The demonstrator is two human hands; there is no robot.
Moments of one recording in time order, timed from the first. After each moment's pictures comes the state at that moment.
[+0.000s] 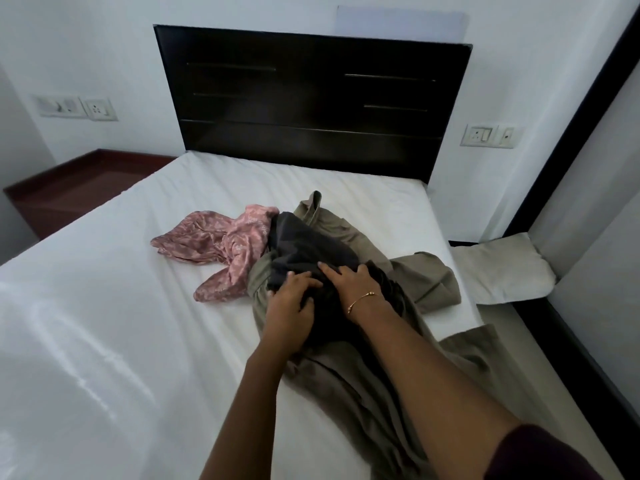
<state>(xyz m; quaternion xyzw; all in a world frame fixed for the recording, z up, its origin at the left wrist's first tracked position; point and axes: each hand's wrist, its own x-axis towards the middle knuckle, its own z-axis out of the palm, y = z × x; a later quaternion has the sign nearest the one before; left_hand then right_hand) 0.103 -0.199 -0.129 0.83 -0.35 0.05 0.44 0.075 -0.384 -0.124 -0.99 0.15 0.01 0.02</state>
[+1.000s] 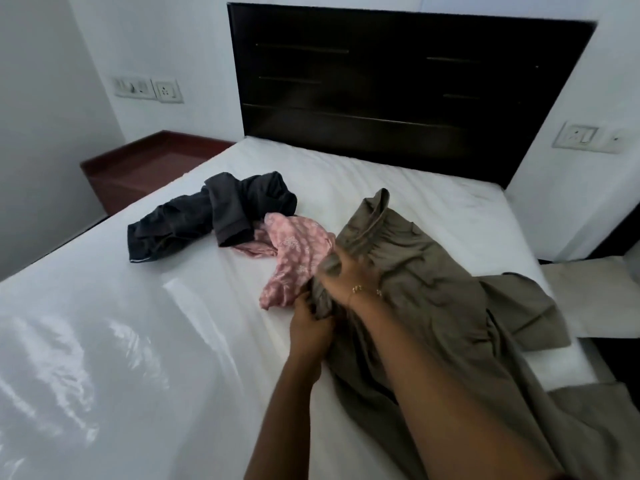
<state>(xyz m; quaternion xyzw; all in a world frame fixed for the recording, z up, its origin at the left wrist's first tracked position) 0.117 -0.158 -0.139 0.70 0.03 -0.19 0.69 0.168 -0.281 -0.116 -0.91 0.25 0.02 0.34</state>
